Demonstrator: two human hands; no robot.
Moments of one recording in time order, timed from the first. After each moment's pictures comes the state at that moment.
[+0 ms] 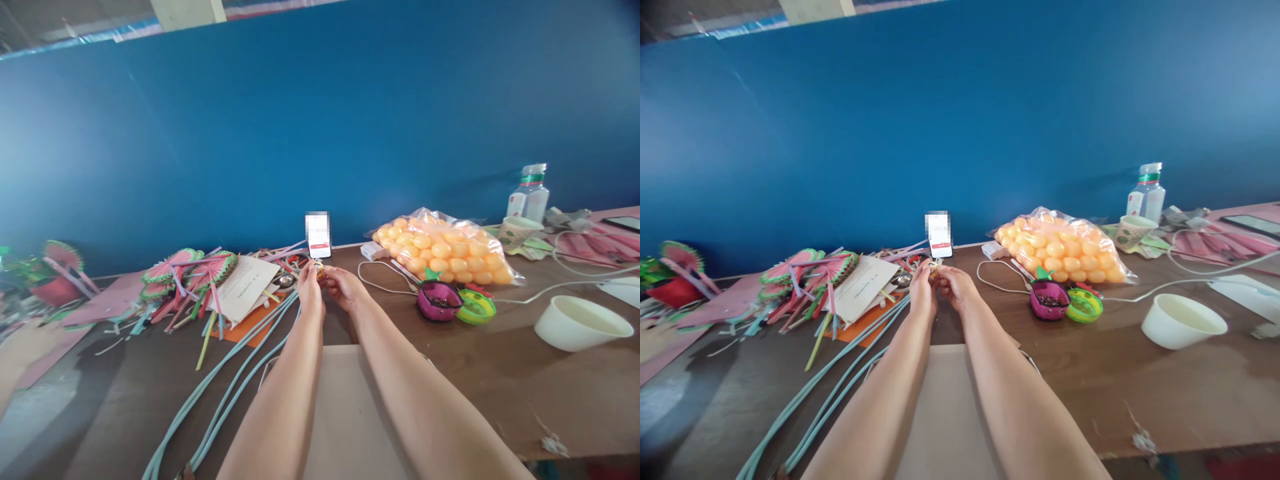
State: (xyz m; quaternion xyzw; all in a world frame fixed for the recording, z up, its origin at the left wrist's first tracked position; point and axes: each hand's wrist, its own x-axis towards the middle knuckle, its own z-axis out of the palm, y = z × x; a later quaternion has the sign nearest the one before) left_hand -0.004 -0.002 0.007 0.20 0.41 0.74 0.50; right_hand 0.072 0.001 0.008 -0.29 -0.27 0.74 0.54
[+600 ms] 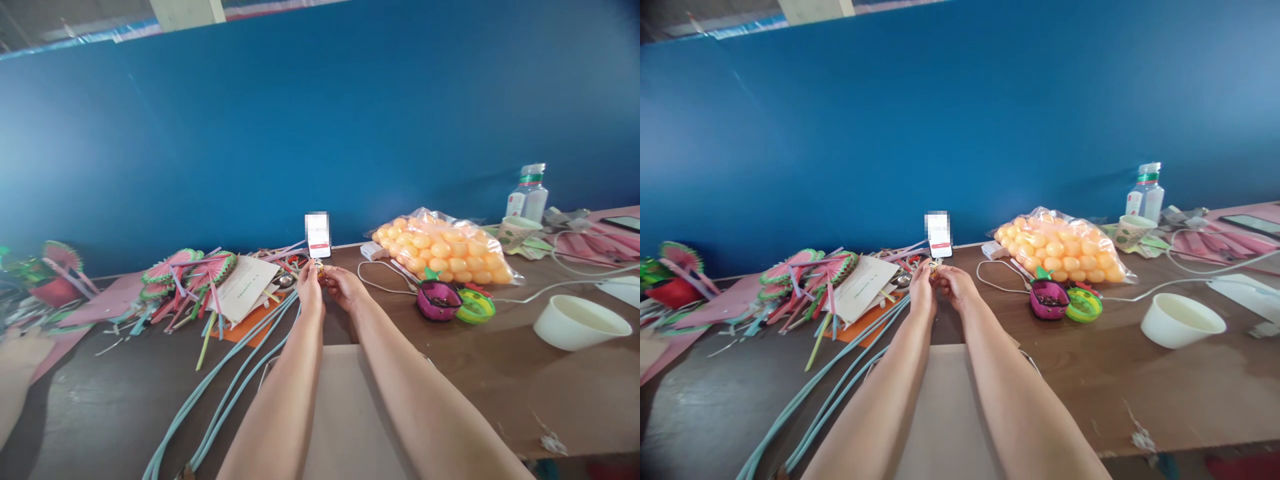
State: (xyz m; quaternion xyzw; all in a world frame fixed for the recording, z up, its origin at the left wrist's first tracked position) left_hand -0.005 0.002 0.003 0.22 0.42 0.74 0.48; right_hand 0.072 0.000 0.008 -0.31 -0.29 0.72 0.55
